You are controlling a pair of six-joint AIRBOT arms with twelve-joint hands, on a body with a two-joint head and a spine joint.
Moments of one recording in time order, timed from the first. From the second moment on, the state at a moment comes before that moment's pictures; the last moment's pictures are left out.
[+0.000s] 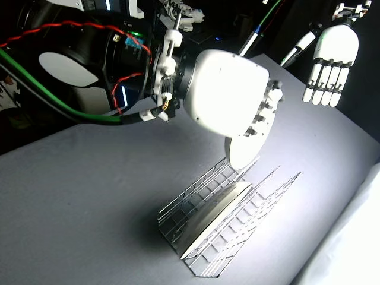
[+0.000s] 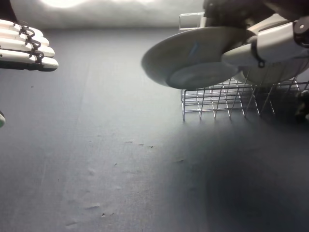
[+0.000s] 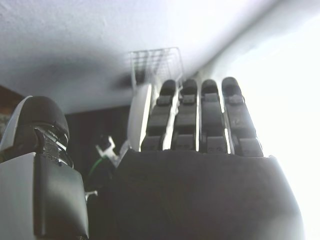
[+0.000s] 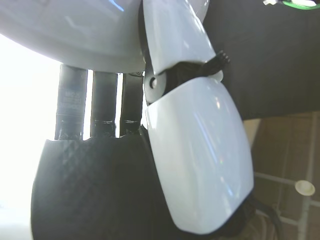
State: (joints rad) left arm 0.24 -0.81 1.55 1.74 -0.95 -0.31; right arm -0.22 -0.86 0.91 0.27 0.30 -0.44
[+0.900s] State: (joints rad) left arm 0.24 -0.82 1.54 1.74 -0.94 -0.31; right arm -0.36 -0.88 1.00 0.21 0.37 -0.43
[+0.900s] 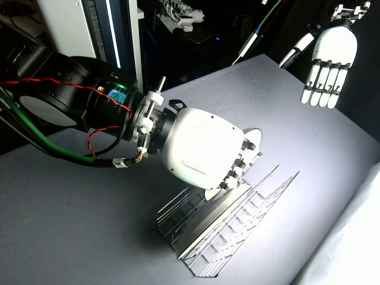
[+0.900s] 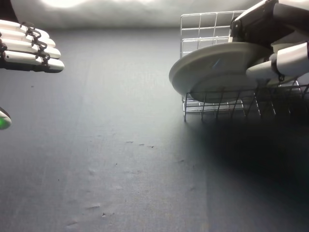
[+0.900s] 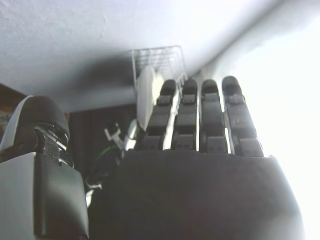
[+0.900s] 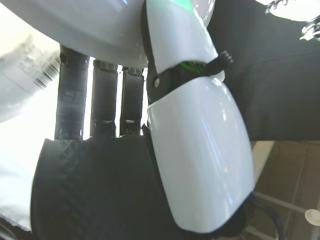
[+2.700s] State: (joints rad) left arm 0.24 -0.82 1.53 1.70 -1.02 -0.29; right arm -0.31 -0.86 0.90 -0.64 0.66 -0.43
